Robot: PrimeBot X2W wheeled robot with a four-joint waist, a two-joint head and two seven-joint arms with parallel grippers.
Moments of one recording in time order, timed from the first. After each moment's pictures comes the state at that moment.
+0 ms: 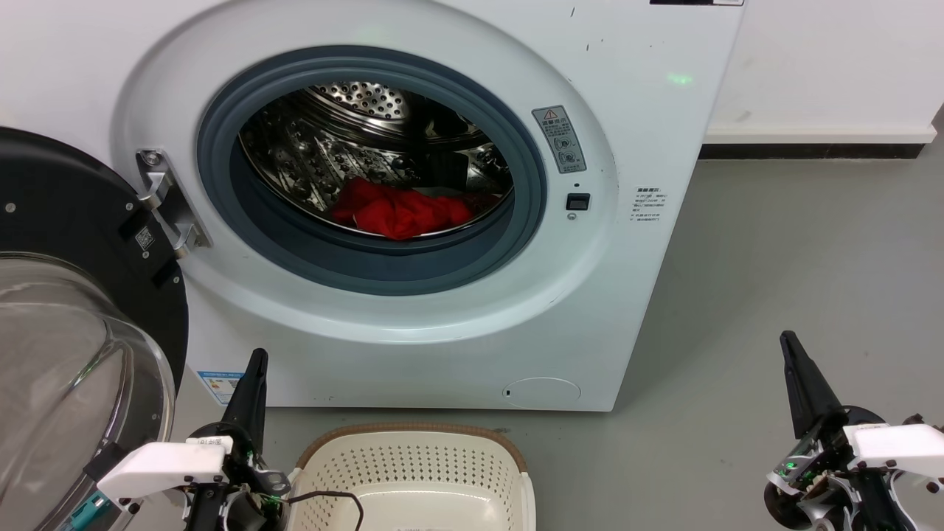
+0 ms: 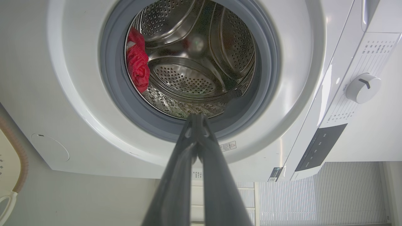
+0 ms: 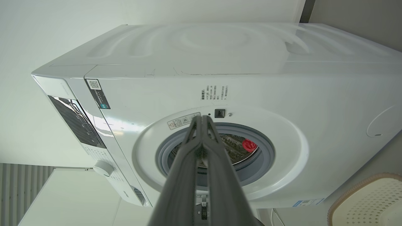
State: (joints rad) left arm -0.11 0.05 0.11 0.25 -1.61 -0.13 0.11; right arm -0.10 -0.05 -0.11 0.25 1.62 0.13 0.11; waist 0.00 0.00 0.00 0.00
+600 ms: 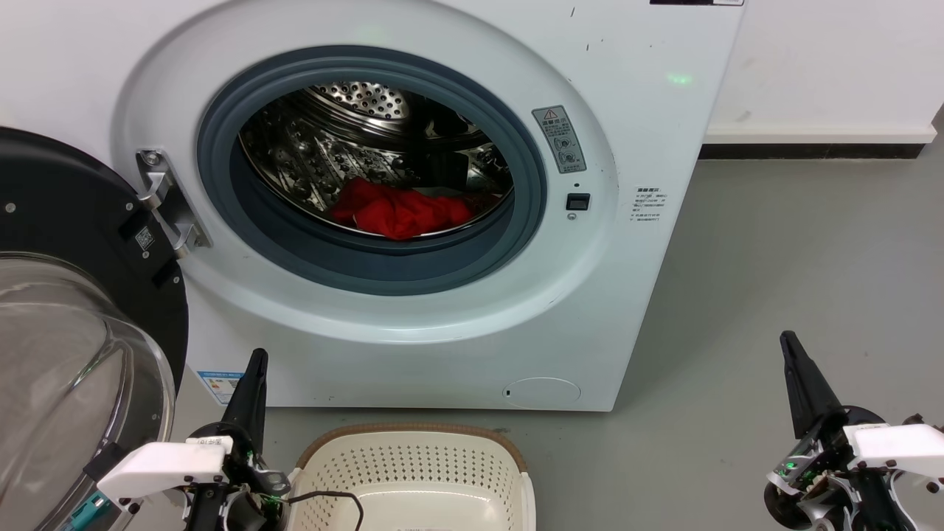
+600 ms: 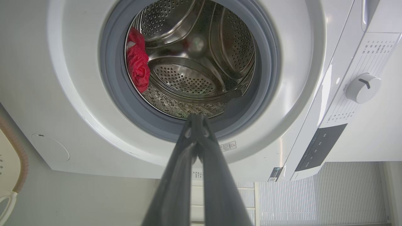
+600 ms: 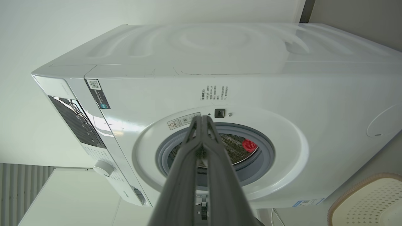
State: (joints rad) left arm -0.11 0.05 0.11 0.25 -1.61 -0.13 0.11; right arm -0.10 -0.05 -0.11 0.25 1.62 0.13 0.11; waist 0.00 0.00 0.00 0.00
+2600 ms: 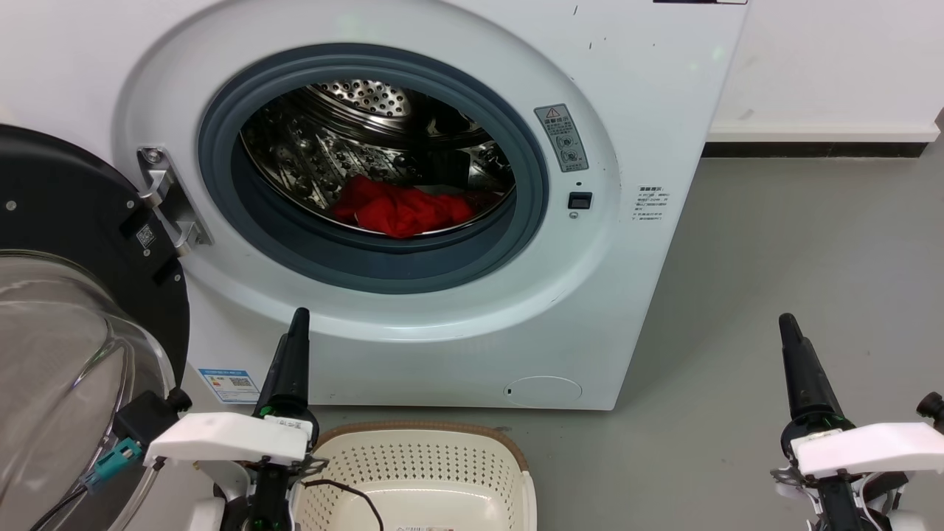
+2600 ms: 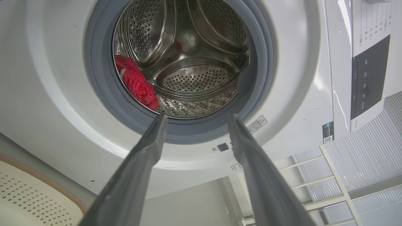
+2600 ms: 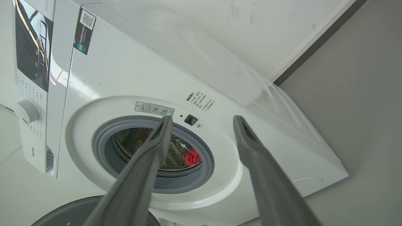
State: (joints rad) left arm -0.13 0.05 -0.01 0.20 -1.14 -0.13 -0.04; right arm -0.06 -0.05 -0.07 0.14 1.02 0.13 -0.04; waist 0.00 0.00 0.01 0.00
